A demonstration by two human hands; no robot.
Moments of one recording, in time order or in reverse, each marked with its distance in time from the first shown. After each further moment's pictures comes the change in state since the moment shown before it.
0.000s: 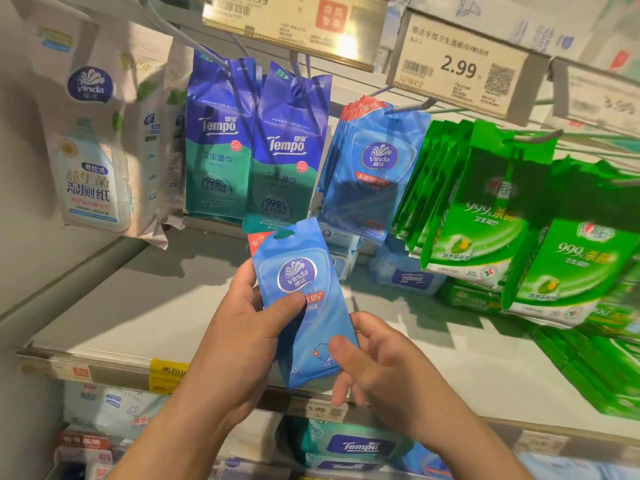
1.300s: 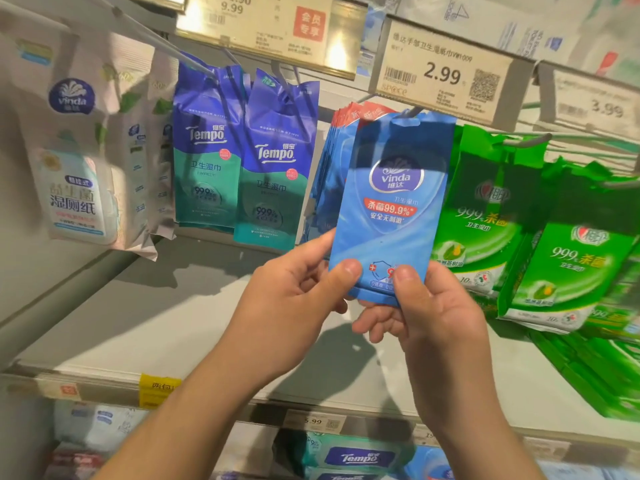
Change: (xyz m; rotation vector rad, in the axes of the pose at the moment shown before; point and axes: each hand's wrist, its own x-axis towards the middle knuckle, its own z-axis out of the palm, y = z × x) left_hand 0.028 0.015 0.028 0.437 -0.305 0.304; right_hand 0.002 -0.043 -0.018 0.487 0.464 -0.295
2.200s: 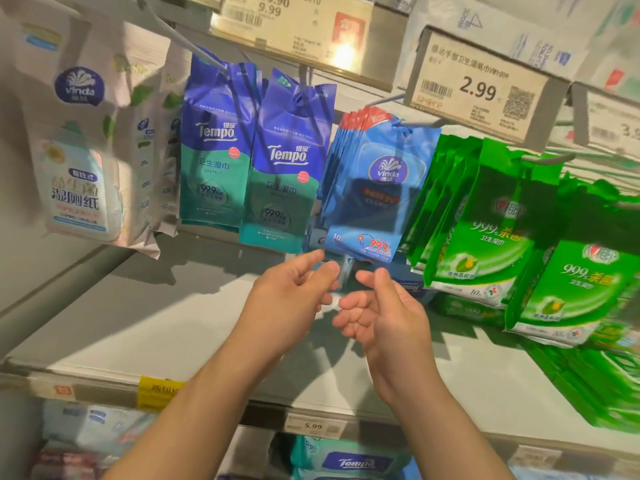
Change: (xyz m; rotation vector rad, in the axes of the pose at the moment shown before) left_hand 0.025 -0.045 -0.009 -0.054 0.161 -0.323; right_hand 0.031 0.042 0.026 0.162 0.154 0.305
